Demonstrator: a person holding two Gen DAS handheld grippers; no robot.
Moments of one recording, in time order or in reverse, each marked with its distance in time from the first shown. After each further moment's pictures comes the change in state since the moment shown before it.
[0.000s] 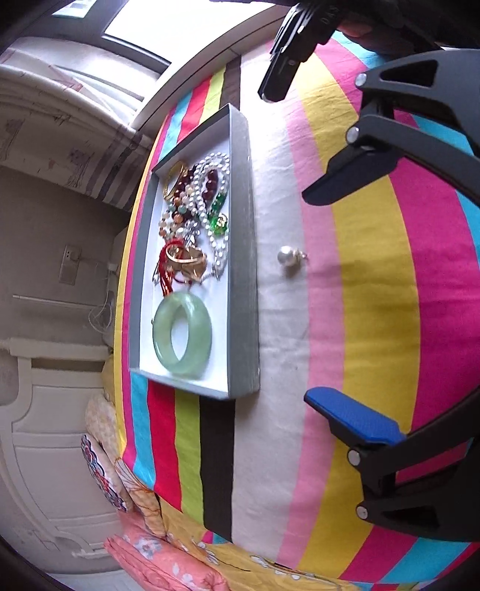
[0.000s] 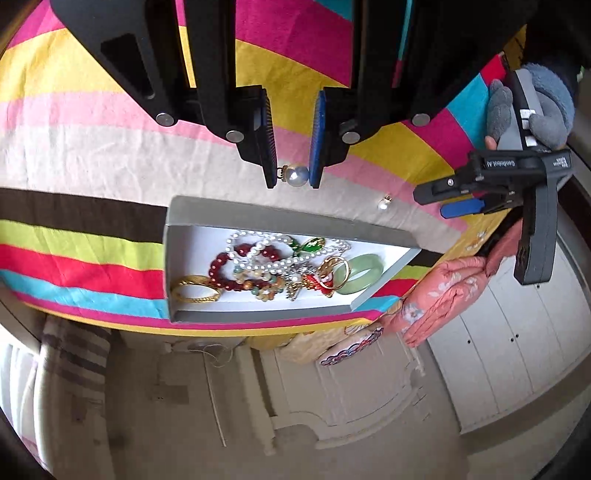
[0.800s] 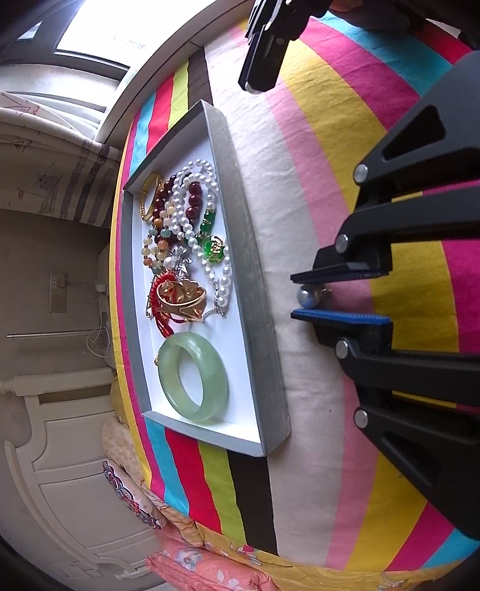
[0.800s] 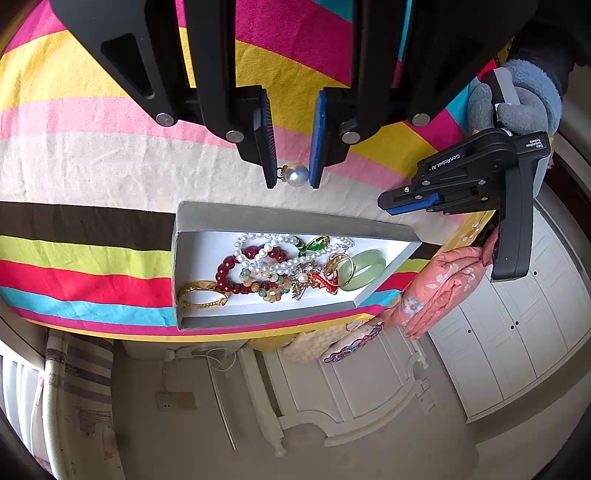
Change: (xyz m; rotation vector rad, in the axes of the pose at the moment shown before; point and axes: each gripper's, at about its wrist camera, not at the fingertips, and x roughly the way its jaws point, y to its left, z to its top) left arm 0.028 -0.033 0.008 0.132 0.024 0.041; right arm -0.002 -0.002 -0.002 0.005 0.001 0.019
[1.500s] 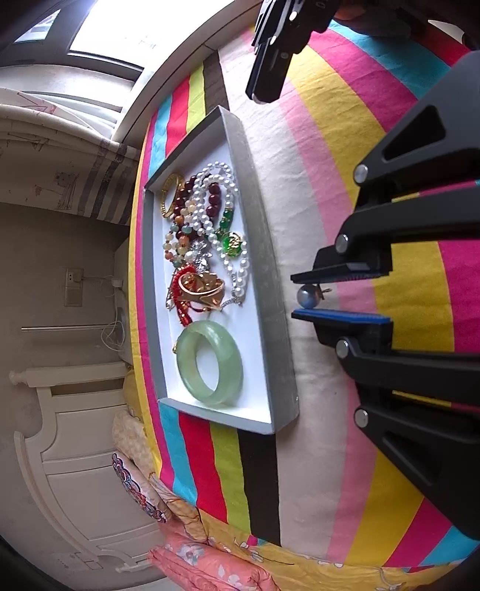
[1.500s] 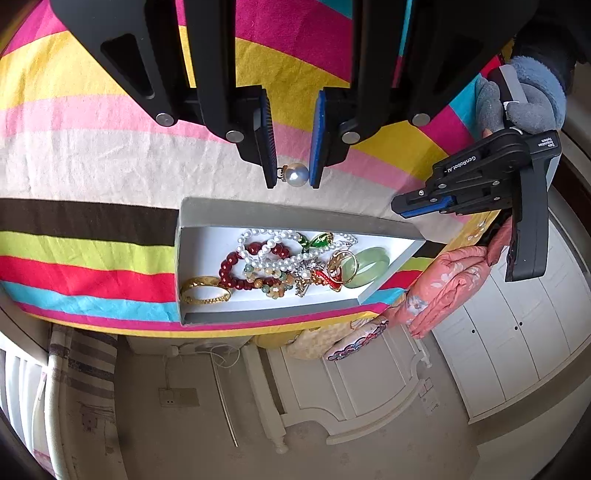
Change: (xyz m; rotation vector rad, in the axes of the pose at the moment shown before) left arm -0.019 0.013 0.003 -0.022 -0.071 0.005; right arm 0.004 0.012 0.008 -0.037 -0.018 -0.031
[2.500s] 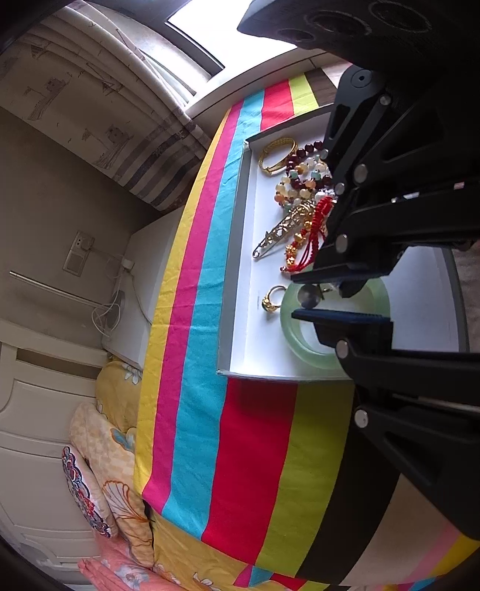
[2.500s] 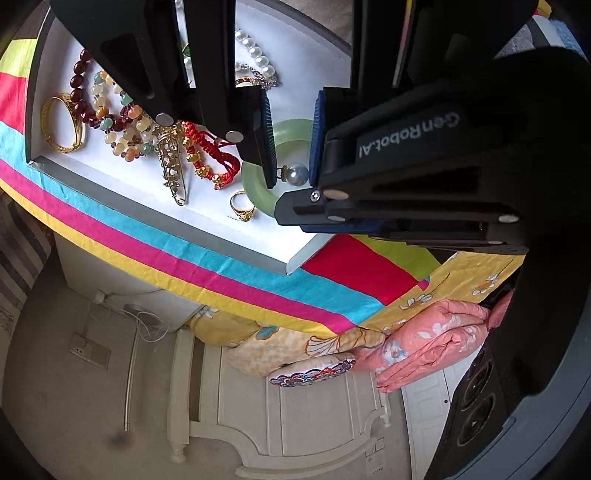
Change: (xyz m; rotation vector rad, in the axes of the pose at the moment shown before) left arm 0.064 0.090 0.102 -0.250 0.076 -0.167; right arm 0.160 0.107 0.102 -0.283 0.112 -0.001
